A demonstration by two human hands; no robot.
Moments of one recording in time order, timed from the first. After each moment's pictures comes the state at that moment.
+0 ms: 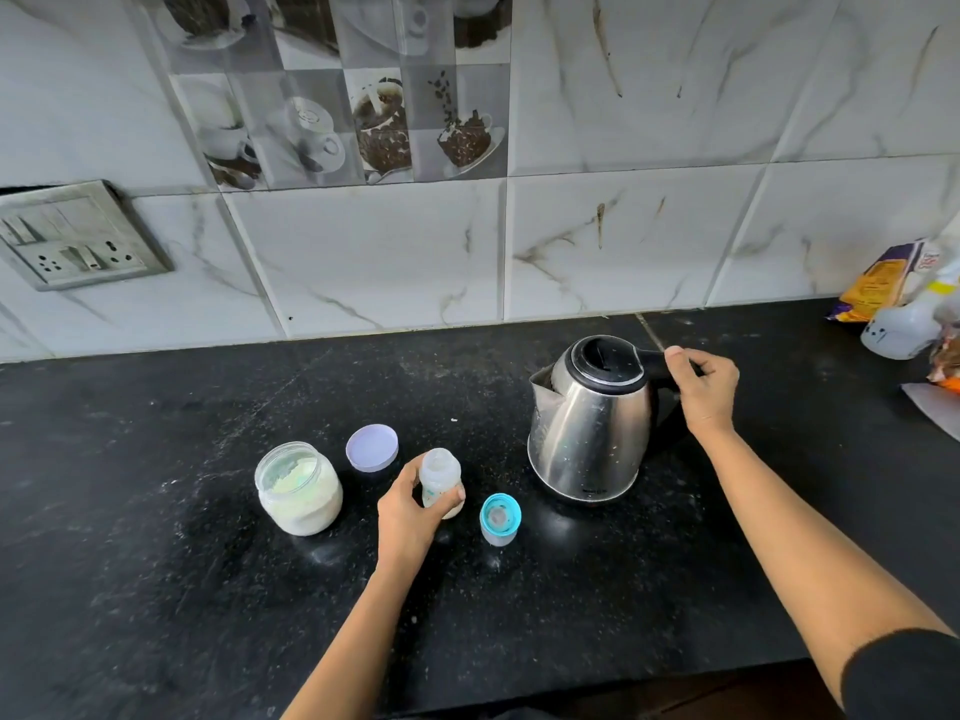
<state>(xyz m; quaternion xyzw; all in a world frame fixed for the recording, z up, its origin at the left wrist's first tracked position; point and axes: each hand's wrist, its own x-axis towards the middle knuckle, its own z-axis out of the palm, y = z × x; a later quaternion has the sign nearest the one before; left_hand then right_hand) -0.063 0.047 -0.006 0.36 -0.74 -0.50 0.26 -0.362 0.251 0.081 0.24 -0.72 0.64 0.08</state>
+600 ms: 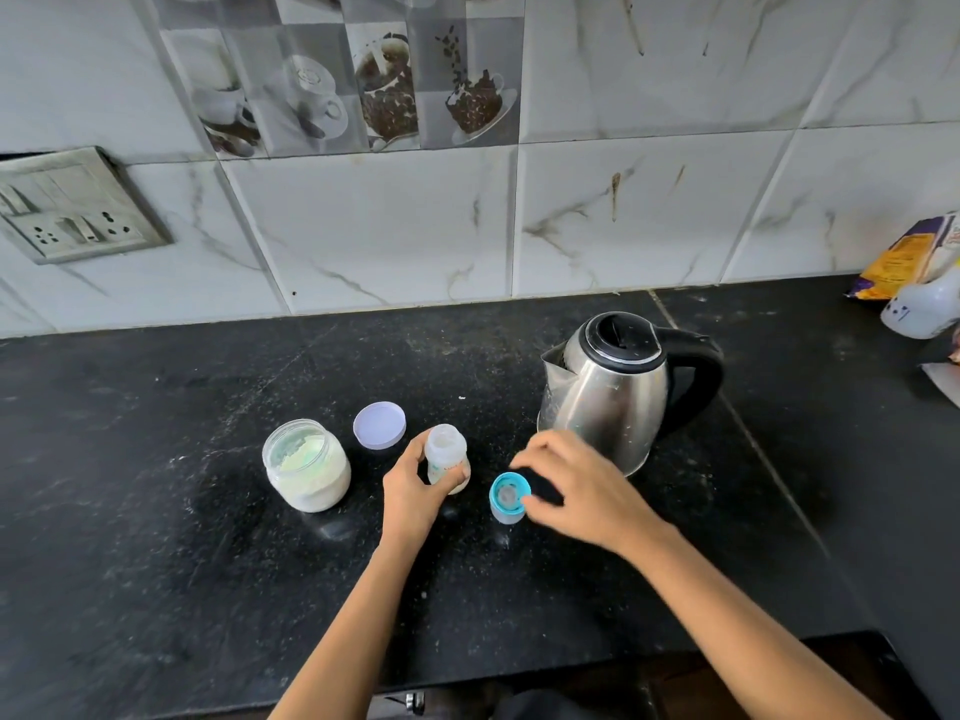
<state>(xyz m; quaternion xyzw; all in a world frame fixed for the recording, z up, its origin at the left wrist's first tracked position) -0.060 0.038 -0.007 0.34 -0.77 -0.48 0.26 -0.195 0.224 0.057 0.61 -0.75 0.26 0.03</state>
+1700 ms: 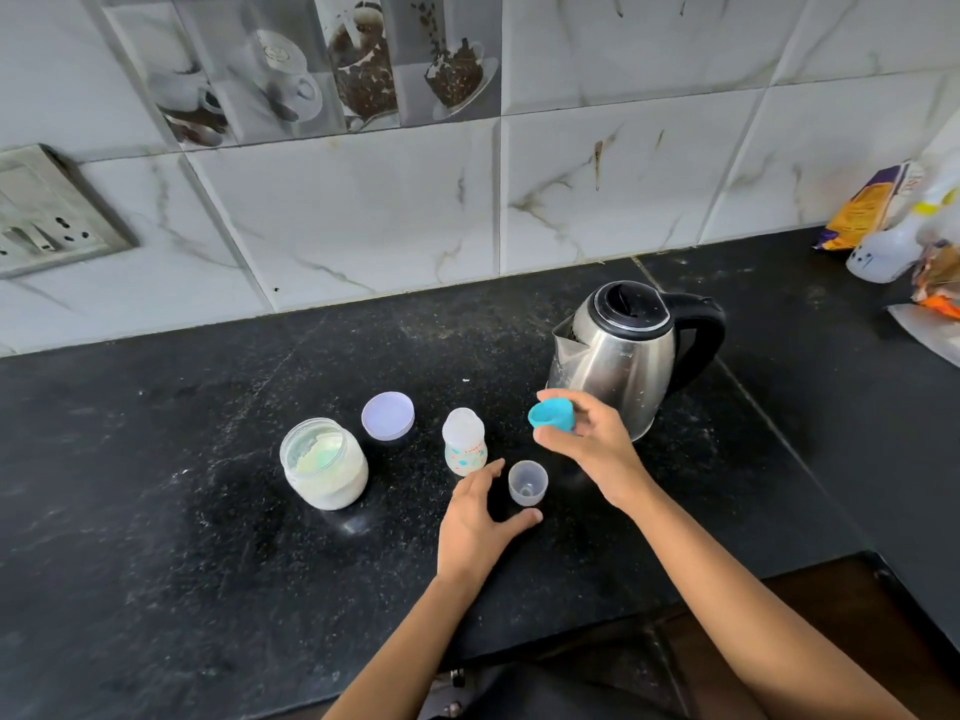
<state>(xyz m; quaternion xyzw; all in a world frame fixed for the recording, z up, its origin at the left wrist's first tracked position) -0.035 0.082 -0.018 0.25 -0.84 -0.46 0.13 -0.171 0.196 0.062 0.21 -0.70 0.64 -0.25</state>
